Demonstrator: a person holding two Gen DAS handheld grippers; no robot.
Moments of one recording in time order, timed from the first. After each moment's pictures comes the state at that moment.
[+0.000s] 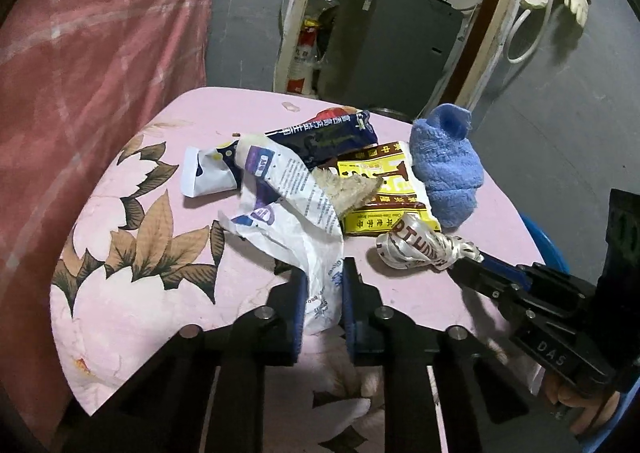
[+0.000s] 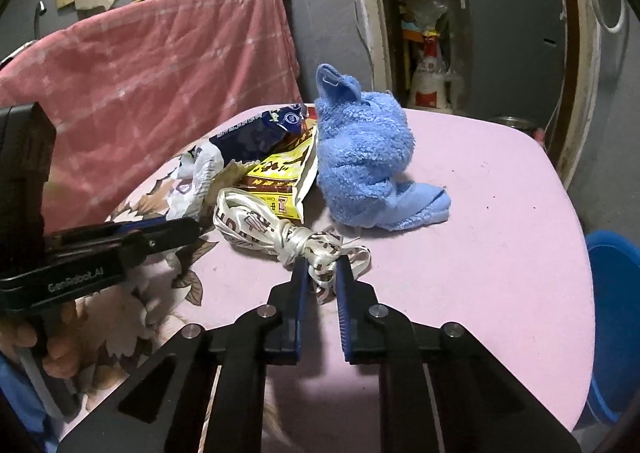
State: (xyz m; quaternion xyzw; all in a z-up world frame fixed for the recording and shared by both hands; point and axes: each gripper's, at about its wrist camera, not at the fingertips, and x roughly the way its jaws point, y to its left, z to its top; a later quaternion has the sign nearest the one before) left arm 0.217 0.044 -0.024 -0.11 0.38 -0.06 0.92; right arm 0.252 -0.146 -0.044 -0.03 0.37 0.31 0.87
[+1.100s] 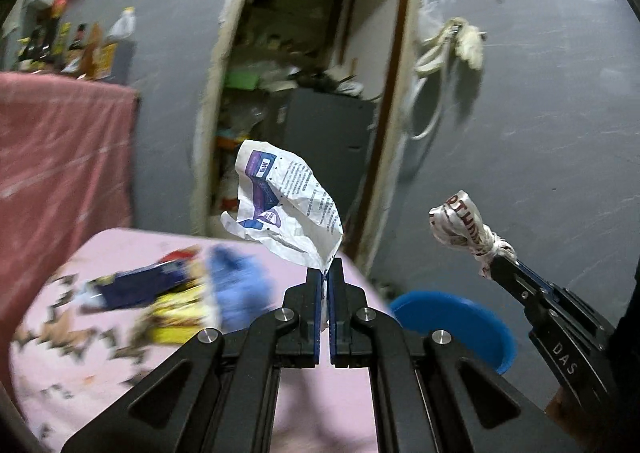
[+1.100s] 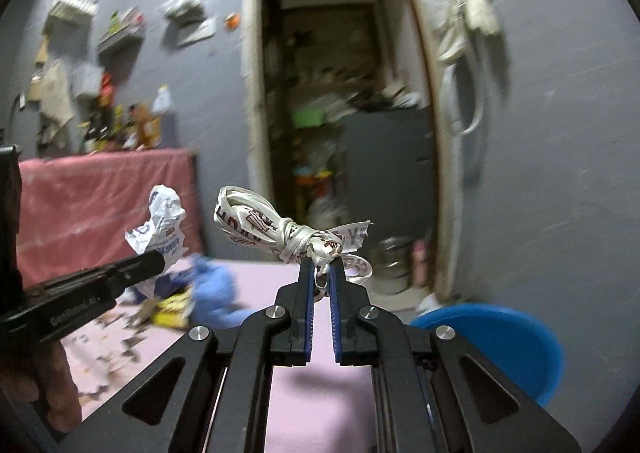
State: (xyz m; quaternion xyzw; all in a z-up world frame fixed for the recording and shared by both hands) left arm 0.186 -0.117 0.057 -0.08 0.16 -0.14 0.97; right arm 0.179 -0.283 0.039 0.03 0.11 0.12 0.99
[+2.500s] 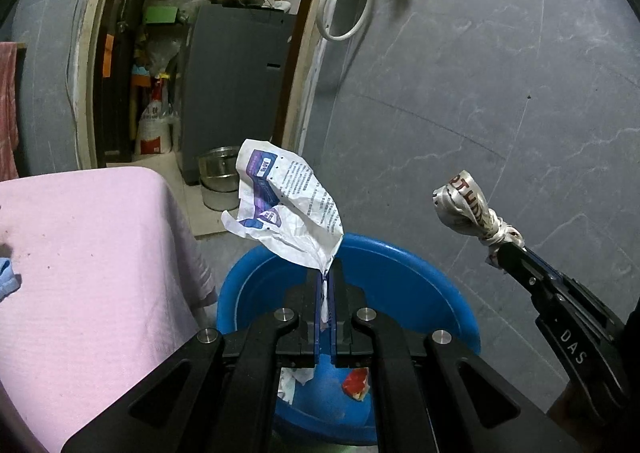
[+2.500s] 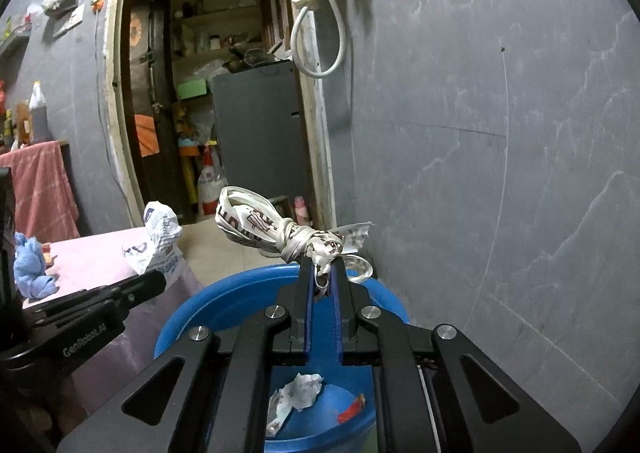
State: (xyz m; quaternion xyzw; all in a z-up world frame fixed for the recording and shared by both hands) left arm 0.297 -0.303 -0.040 -0.05 0.28 -0.23 0.93; right arm 0.230 -0.471 -0.032 0.06 0.20 -0.03 0.98
